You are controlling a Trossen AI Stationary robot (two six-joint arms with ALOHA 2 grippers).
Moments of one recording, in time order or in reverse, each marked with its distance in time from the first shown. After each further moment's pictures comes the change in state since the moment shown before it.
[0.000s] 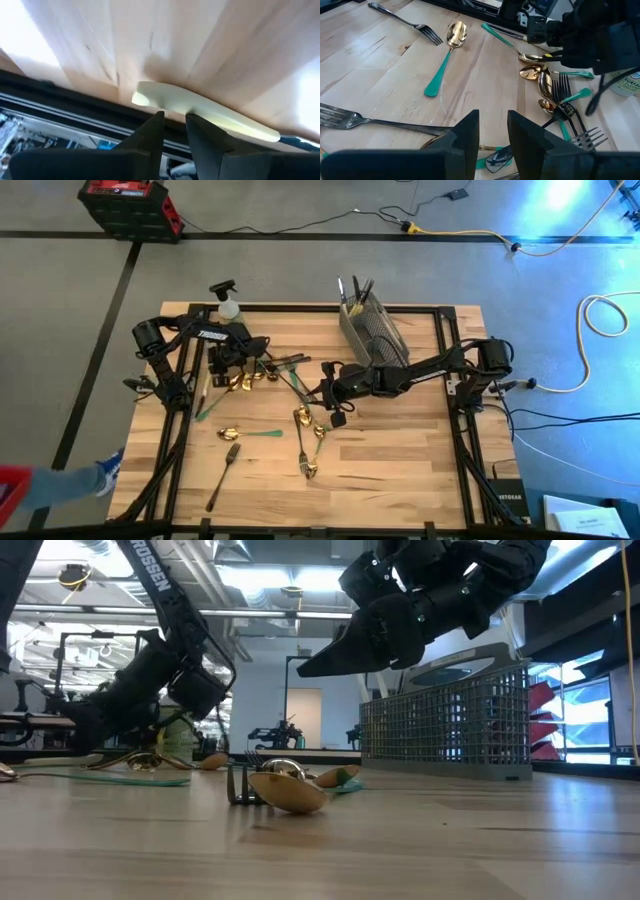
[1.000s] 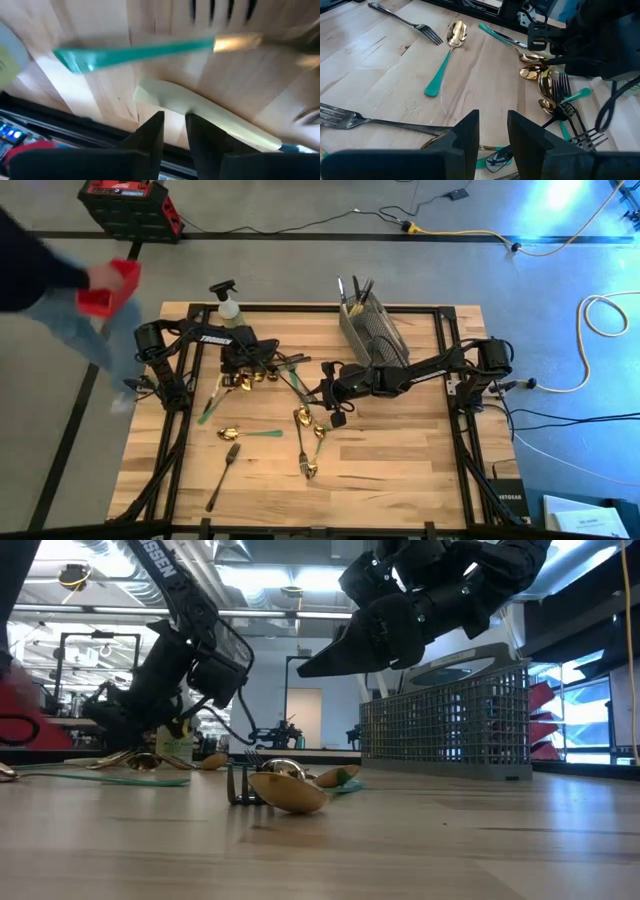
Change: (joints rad) left arm -0.118 -0.001 0.070 0.062 -0.008 0.021; right arm 0.000 0.000 0.000 0.000 0.000 0.000
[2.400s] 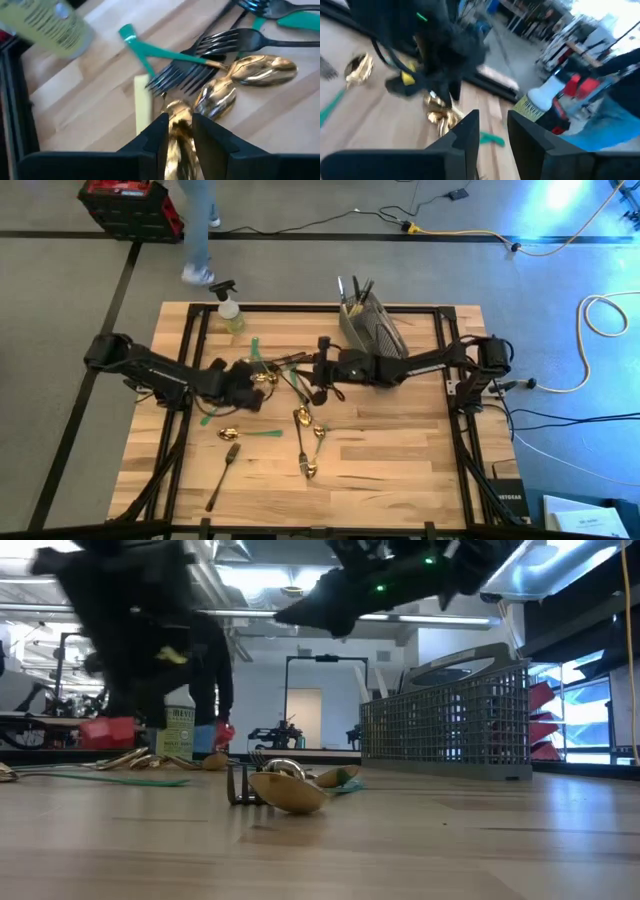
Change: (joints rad) left arm -0.642 -0.425 -0.272 0.301 -0.354 -1.341; right arm -0.069 0.008 0.188 0.027 0.208 -0.238
